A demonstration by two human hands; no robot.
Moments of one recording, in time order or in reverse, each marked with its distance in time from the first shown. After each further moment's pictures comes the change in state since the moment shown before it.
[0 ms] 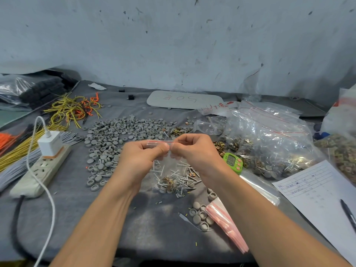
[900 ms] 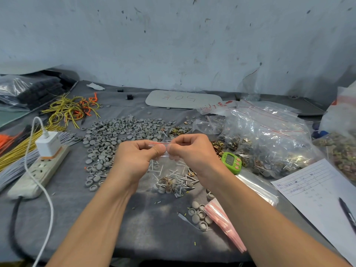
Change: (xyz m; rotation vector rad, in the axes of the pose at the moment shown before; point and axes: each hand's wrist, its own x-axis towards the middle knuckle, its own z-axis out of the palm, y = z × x) left_hand 0.002 0.000 -0.002 0.007 0.016 0.007; right_hand -0.004 -0.004 0.004 0.021 0.008 0.000
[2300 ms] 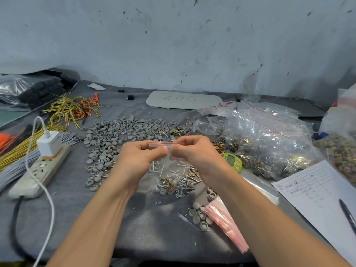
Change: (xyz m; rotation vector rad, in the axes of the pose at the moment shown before) left_hand -0.003 0.002 -0.003 0.032 -0.053 -0.017; right_hand 0.005 0.004 -0.005 0.008 -0.084 0.032
